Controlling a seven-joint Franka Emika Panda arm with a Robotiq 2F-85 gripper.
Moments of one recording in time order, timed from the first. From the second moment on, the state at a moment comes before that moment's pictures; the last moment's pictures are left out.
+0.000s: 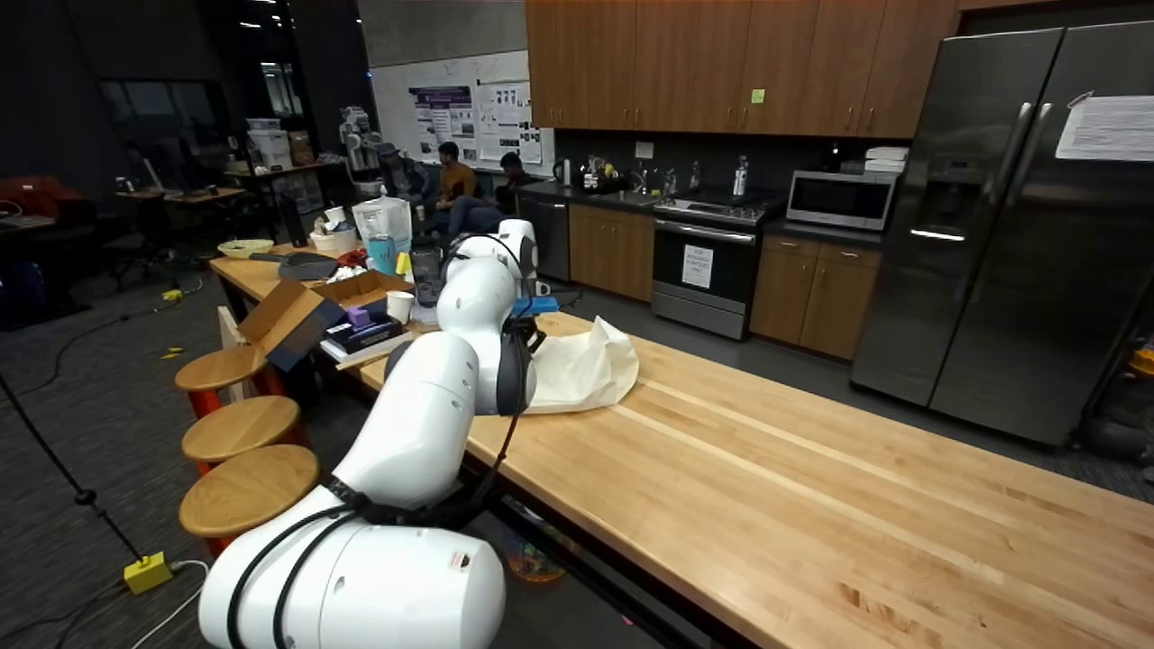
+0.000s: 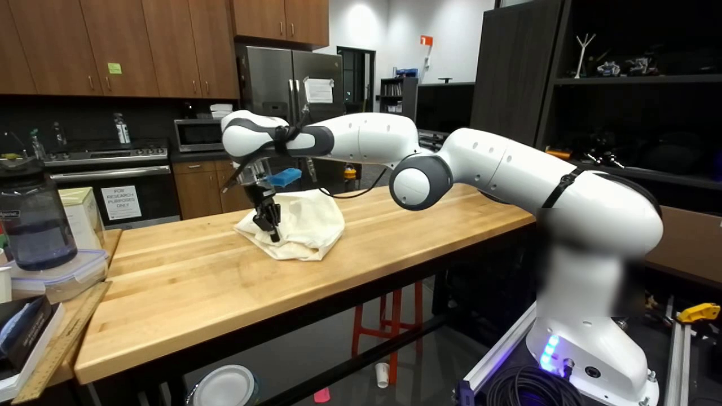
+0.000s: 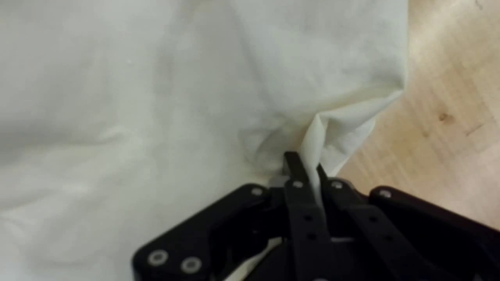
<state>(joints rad) 0.43 1.23 0.07 -0.35 -0.07 1.35 -0.27</state>
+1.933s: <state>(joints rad) -0.05 1.23 0.09 -0.37 0.19 1.37 0.12</state>
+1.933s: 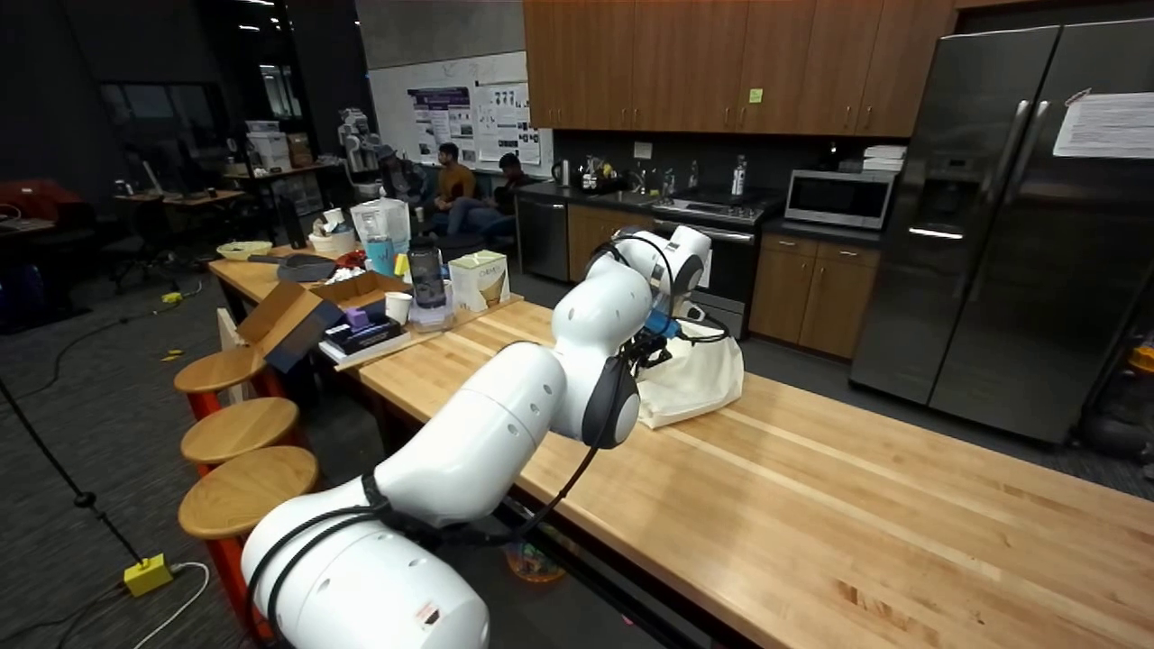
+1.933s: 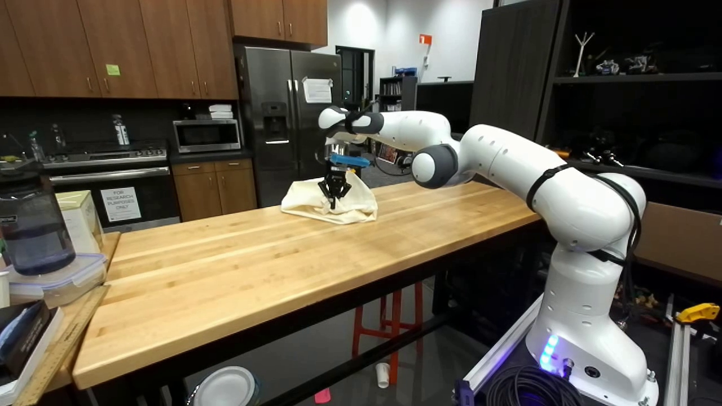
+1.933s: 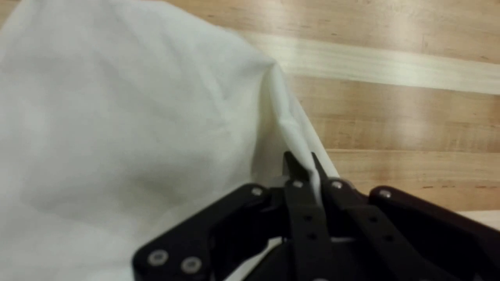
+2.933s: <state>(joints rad) 0.22 1.15 0.06 -0.36 0.01 1.21 0.09</state>
